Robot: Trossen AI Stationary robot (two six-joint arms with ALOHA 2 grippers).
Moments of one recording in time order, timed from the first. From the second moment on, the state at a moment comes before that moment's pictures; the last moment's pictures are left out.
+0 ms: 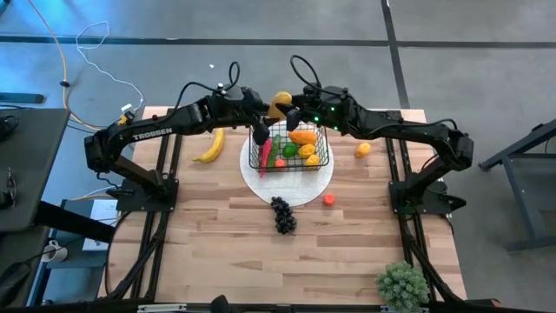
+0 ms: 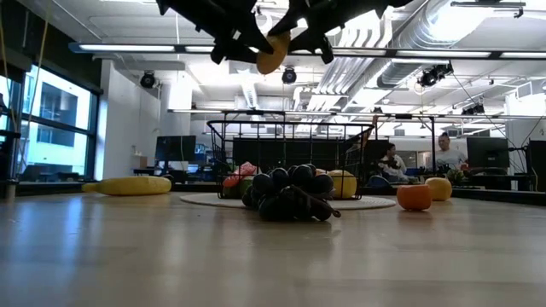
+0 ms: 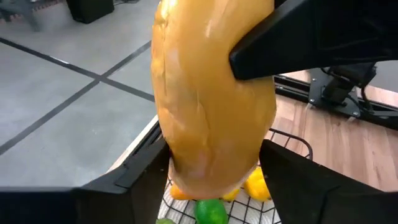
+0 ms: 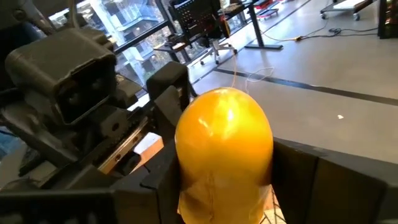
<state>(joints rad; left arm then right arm) 0.53 1.43 1.23 -0.22 -0.01 -0.04 -0.35 1.54 1.29 0.07 0.14 0.45</state>
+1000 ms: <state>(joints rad) 0.61 1.41 1.23 -0.41 -0.15 -0.23 -0.50 1.65 1.29 -0.41 -0.04 -0.29</state>
